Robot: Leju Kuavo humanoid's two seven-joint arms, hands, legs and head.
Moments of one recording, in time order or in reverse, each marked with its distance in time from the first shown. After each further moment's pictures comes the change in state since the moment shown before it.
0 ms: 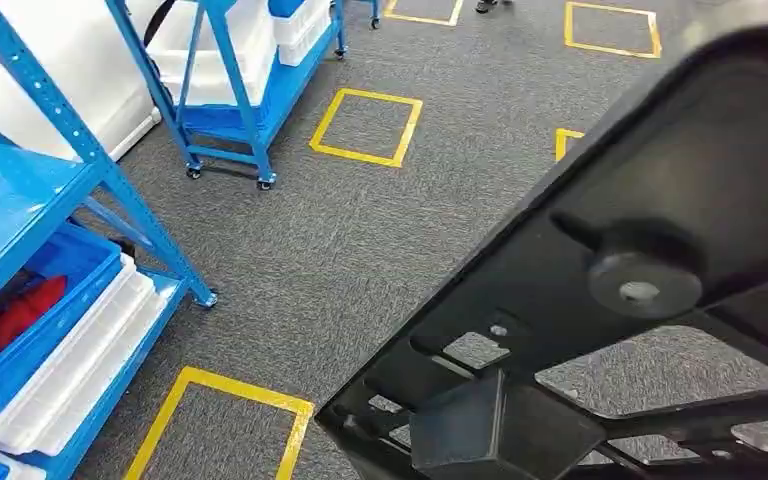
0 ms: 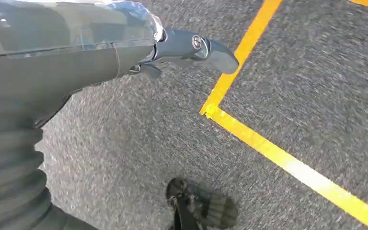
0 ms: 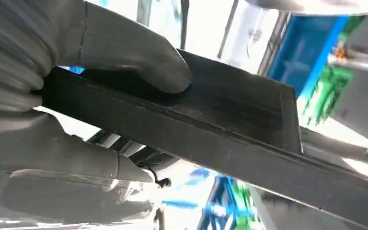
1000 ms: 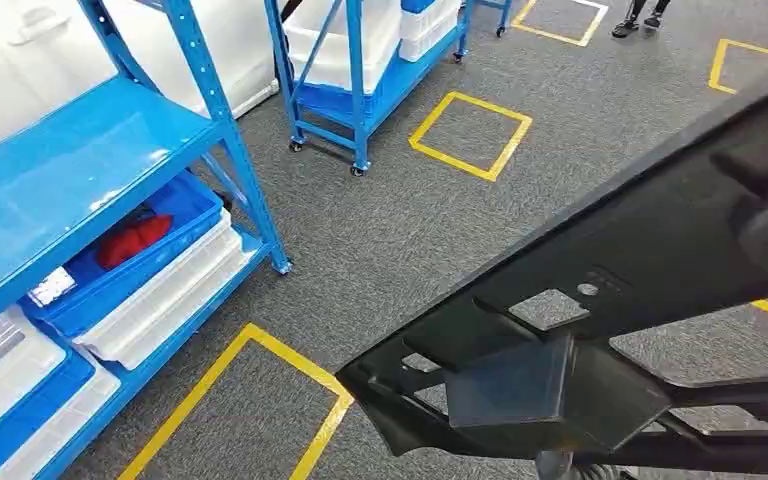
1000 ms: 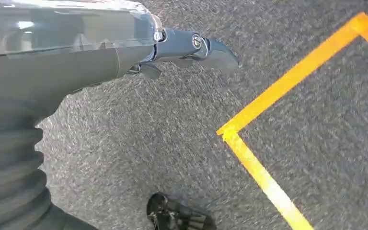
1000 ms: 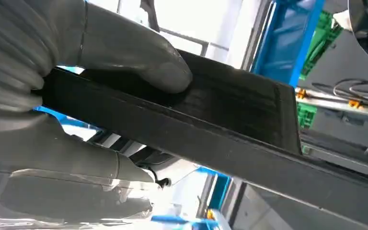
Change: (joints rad) left arm -0.016 0.055 0.000 0.000 0.027 -0.013 -0.022; right arm -0.100 0.022 -0.118 0.005 -0.070 0.078 0.000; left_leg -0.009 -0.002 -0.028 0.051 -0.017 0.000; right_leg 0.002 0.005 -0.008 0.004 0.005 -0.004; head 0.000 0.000
